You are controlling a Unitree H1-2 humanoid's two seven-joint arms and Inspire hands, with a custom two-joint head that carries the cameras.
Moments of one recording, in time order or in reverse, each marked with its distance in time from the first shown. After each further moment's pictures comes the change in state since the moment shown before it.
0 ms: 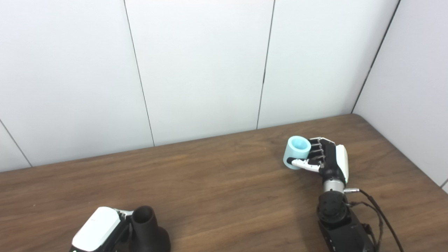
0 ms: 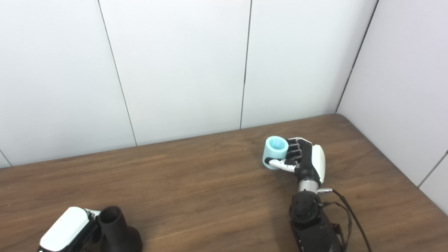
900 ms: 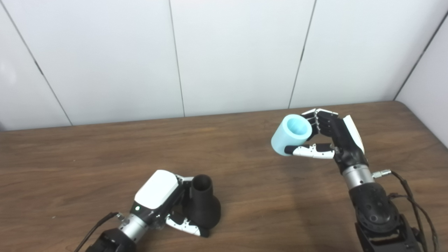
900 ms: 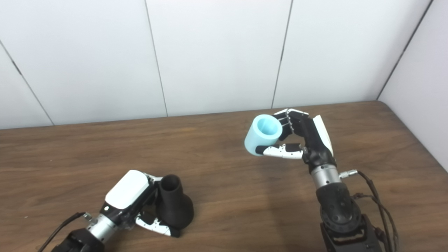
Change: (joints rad) left arm 0.015 -0.163 -0.023 -0.053 0.124 0.096 -0.042; right arm 0.160 0.010 0.109 -0.652 0.151 0.110 0.456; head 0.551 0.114
